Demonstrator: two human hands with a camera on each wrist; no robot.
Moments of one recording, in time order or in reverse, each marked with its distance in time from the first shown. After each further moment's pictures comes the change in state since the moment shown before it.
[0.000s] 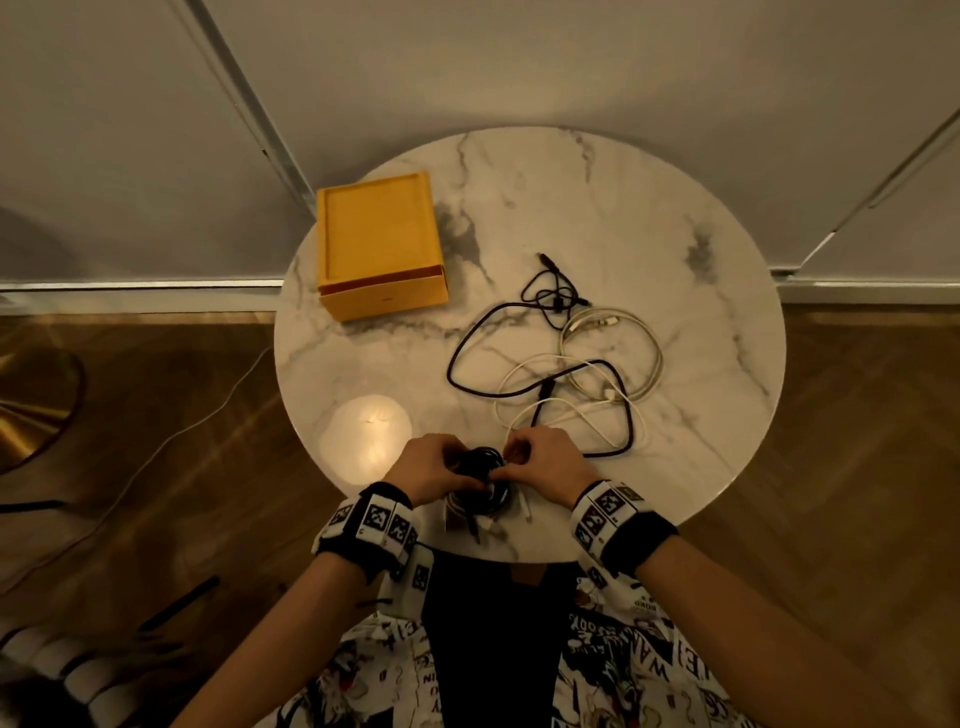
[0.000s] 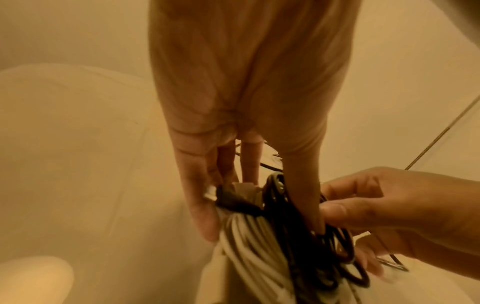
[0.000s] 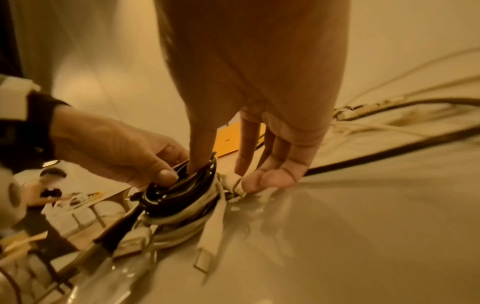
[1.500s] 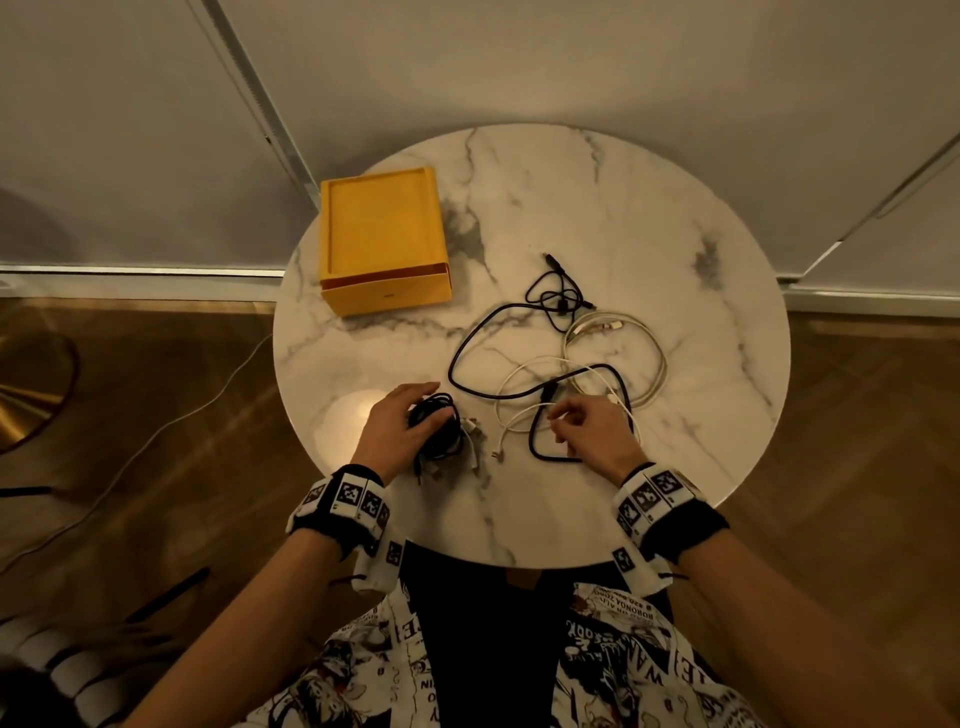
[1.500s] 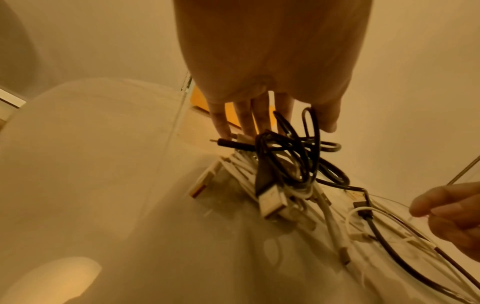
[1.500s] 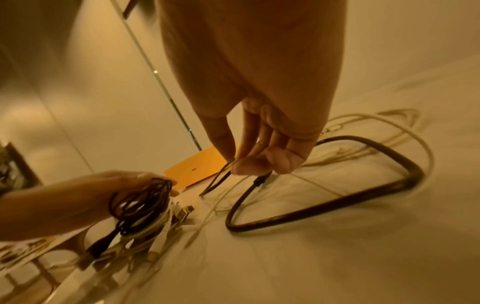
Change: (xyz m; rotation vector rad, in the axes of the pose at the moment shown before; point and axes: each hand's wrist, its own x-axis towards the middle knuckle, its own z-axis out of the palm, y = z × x) left_hand 0.022 -0.026 -0.023 -0.236 0.446 0.215; right_hand -0.001 0.007 -0.052 0.153 0.227 0.095
